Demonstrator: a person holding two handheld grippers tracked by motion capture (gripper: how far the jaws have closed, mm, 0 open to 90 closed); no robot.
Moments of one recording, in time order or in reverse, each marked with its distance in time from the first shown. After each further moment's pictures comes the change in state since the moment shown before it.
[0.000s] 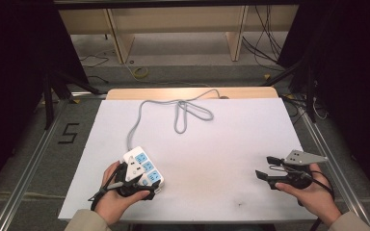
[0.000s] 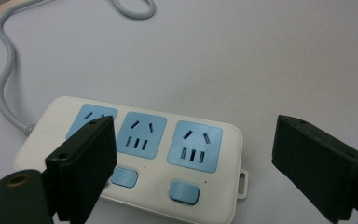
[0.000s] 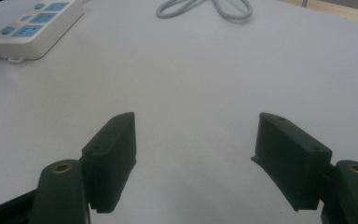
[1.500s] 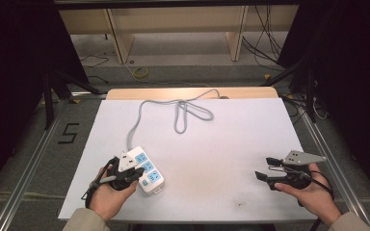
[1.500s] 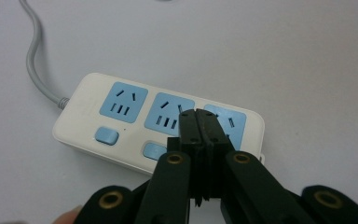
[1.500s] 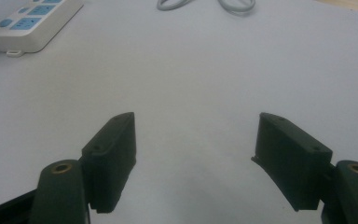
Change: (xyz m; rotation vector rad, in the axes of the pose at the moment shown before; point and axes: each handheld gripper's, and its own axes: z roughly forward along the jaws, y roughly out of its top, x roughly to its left) left arm 0.018 0.010 -0.015 0.101 0.027 -0.066; right arm 0.000 -0.001 0.002 0.023 0.006 0.000
